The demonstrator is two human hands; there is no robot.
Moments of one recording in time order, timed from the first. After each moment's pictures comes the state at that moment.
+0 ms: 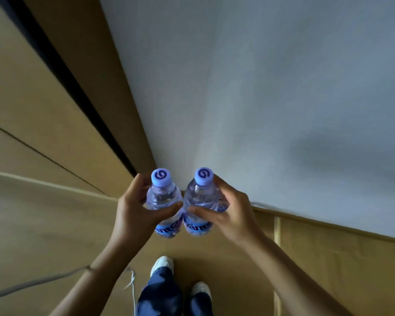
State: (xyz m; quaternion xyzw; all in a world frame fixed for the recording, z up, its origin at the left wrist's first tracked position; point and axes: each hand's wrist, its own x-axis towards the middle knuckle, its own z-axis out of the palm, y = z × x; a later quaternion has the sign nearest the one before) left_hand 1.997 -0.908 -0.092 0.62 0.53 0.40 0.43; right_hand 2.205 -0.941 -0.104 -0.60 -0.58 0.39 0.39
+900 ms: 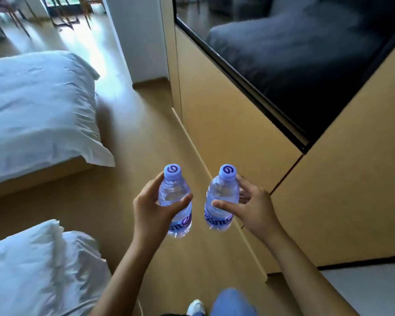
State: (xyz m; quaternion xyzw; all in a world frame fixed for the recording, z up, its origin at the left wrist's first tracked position) left_hand 1.562 -1.031 0.062 0.26 0.75 0.60 0.14; right_hand 1.717 -0.874 0.058 -0.33 -0.73 0.56 0.21
